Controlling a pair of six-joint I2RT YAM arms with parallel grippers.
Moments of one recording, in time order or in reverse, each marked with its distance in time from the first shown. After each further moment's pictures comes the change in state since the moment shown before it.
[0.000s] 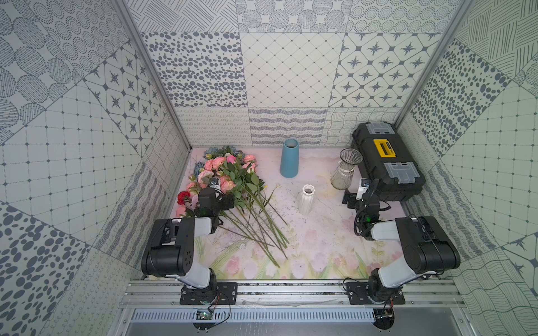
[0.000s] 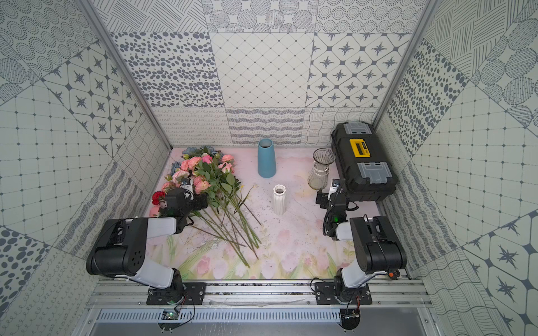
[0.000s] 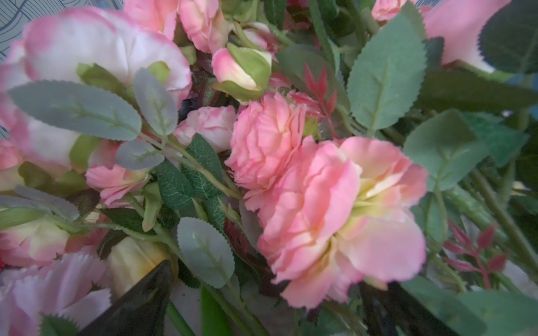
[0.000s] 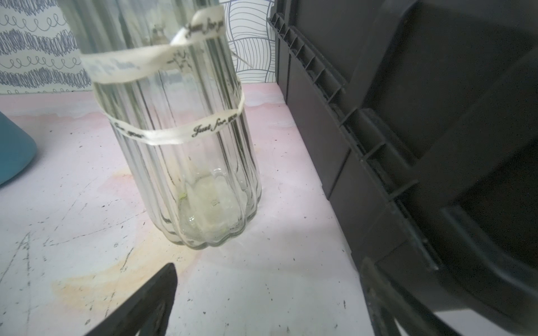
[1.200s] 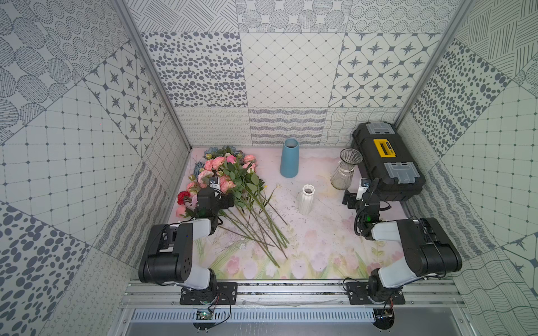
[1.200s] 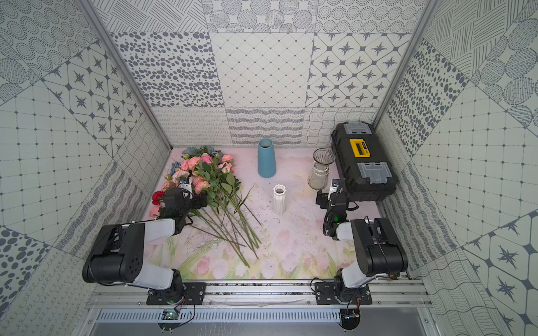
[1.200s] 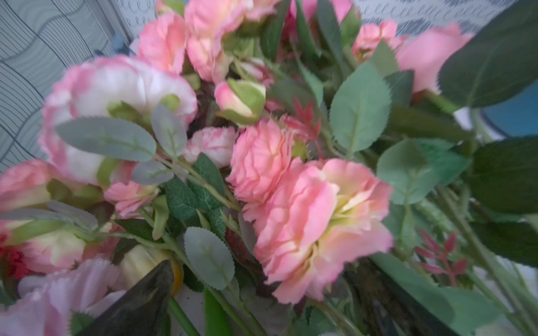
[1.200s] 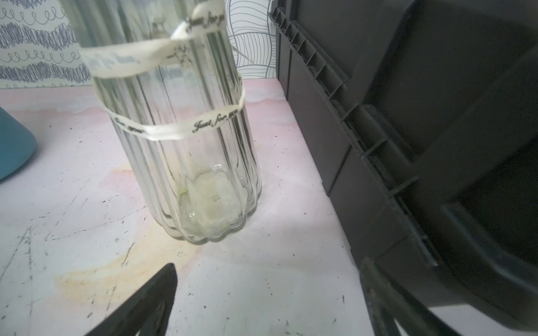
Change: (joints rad) left arm -0.009 -0.107 -0.010 -0.027 -0.004 0.002; right arm 0.000 -0.058 0.014 -0.094 -0.003 -0.001
